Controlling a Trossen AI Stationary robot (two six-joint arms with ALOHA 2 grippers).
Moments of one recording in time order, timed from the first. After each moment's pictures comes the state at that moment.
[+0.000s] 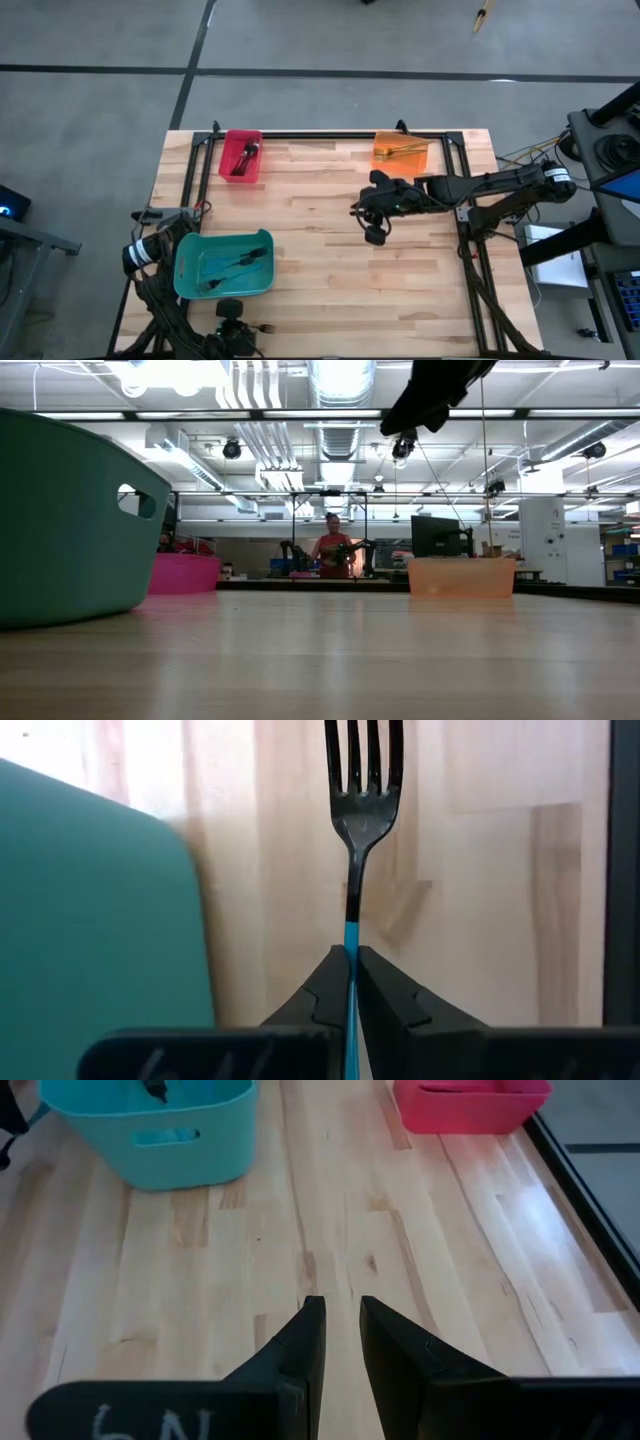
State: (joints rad) left arm -1.08 2.08 1.56 -1.18 -0.40 -1.04; right arm 0.07 1.33 1.08 -0.42 0.16 0.09
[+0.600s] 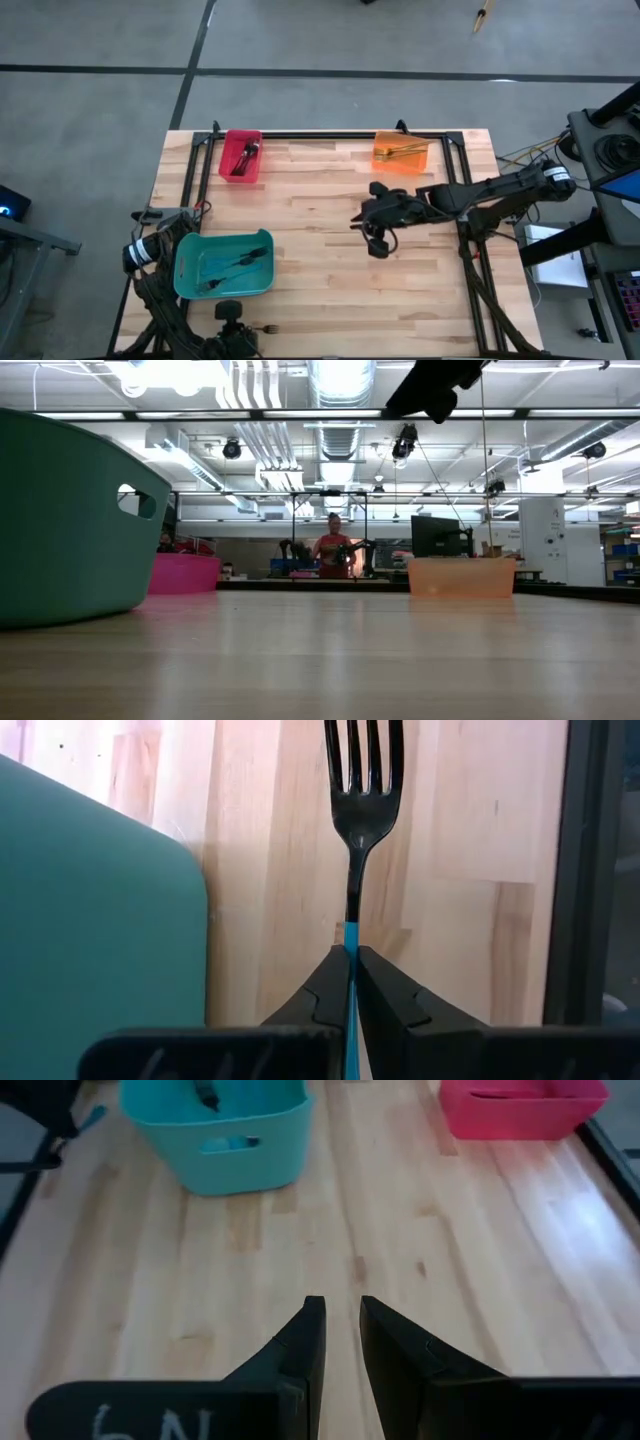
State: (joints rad) left arm -1.08 2.08 1.63 -1.21 -0.46 -1.16; right arm 0.17 1.33 1.08 -0.41 0.16 0.15
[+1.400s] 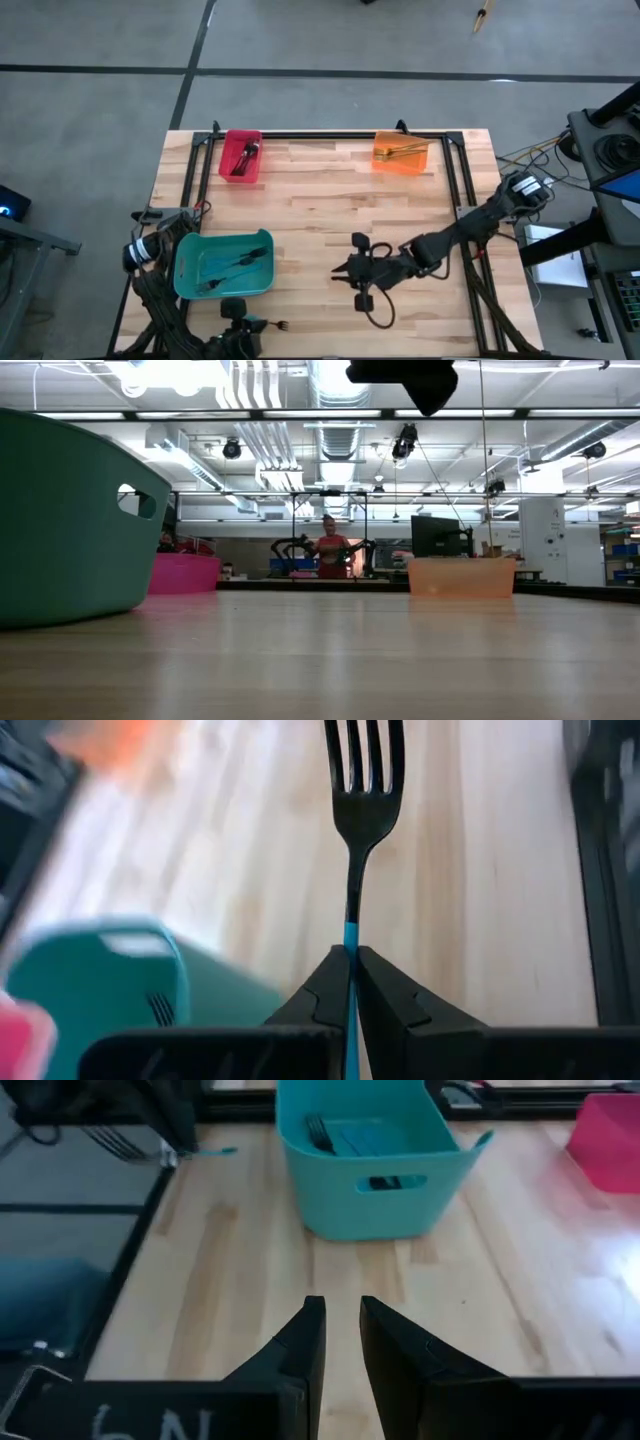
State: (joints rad) left arm -1.07 2.08 1.70 -1.28 -0.82 -1.13; right arm 0.47 1.62 1.08 0.01 0.37 0.27
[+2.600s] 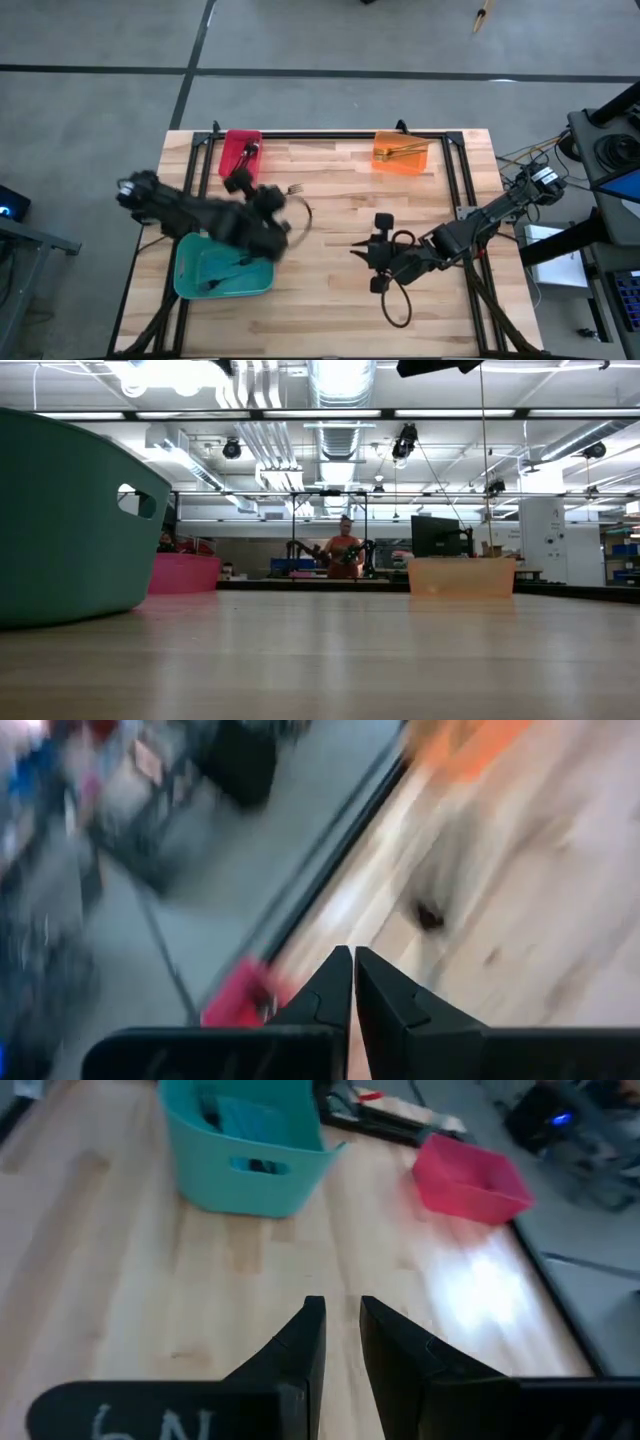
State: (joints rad) left arm -0.38 1.66 1.72 -1.57 -1.03 -0.83; right arm 0.51 1.44 1.08 -0.30 0.64 0.11
